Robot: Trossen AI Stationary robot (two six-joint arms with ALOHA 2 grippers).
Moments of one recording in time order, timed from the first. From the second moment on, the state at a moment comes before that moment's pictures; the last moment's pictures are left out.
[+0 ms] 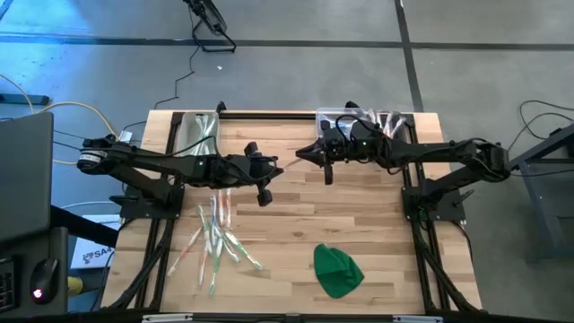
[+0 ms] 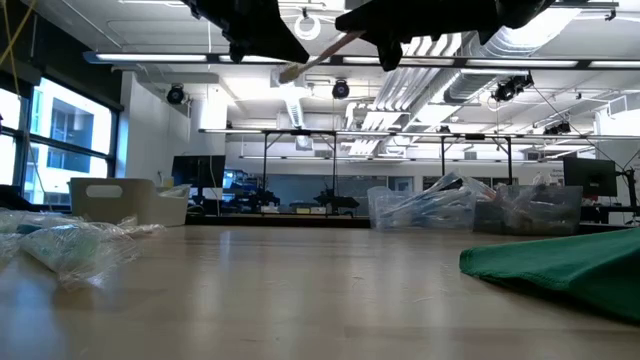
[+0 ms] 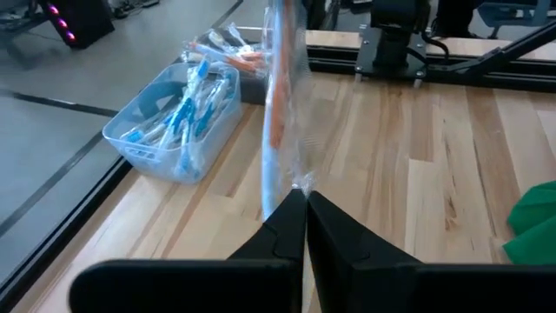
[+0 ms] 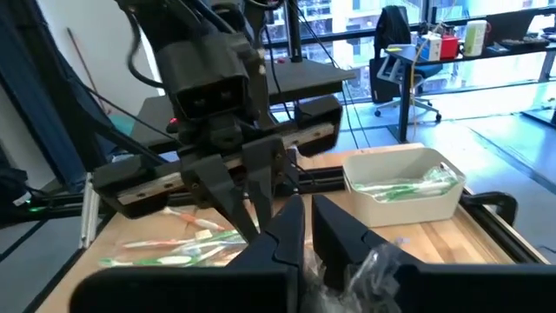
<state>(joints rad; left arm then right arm) -0.08 1.31 0.98 -0.07 -0.39 -0.09 -0.25 1.35 0.88 0.39 -0.25 0.10</state>
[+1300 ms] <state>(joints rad) -0.08 1.33 0.98 -0.19 -0.44 -0.14 -0.31 1.06 0.88 -0.39 0.74 0.14</state>
